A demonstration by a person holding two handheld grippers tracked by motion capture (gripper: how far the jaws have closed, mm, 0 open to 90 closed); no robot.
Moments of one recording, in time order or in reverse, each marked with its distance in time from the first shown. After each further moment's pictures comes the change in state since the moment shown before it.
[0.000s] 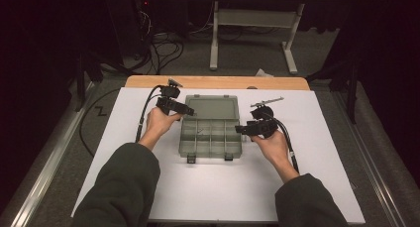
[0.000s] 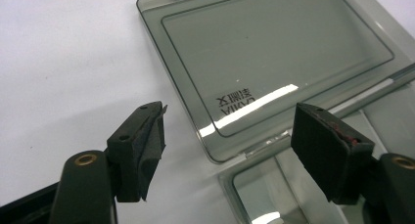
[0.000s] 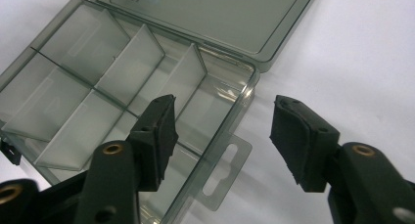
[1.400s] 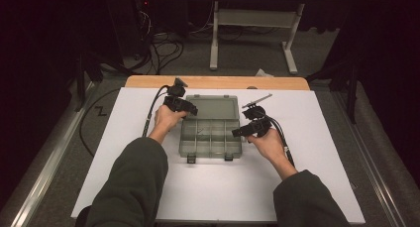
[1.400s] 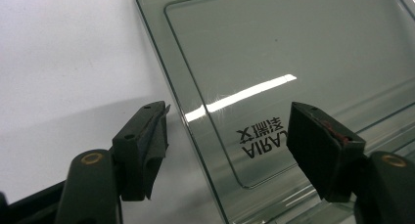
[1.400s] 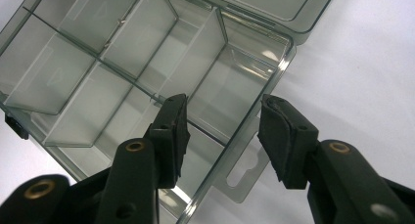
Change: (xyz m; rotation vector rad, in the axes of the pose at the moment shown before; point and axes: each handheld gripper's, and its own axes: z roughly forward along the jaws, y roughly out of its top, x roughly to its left) left arm 0.011 0.015 0.042 0.083 -0.025 -0.084; right arm 0.009 0.010 0.012 0.170 0.024 -0.015
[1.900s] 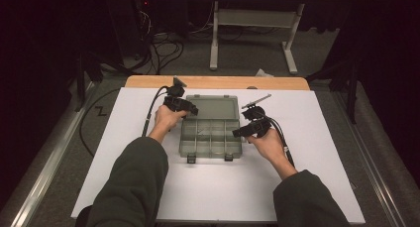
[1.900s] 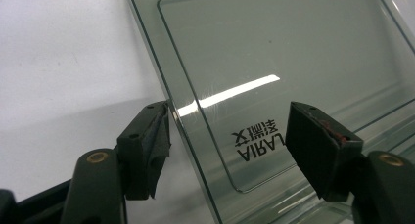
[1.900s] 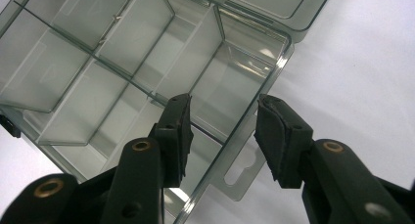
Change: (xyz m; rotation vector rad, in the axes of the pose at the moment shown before) left arm 0.007 0.001 0.004 0.005 -0.067 -0.048; right arm 0.002 0.000 0.001 0.006 -0.014 -0.010
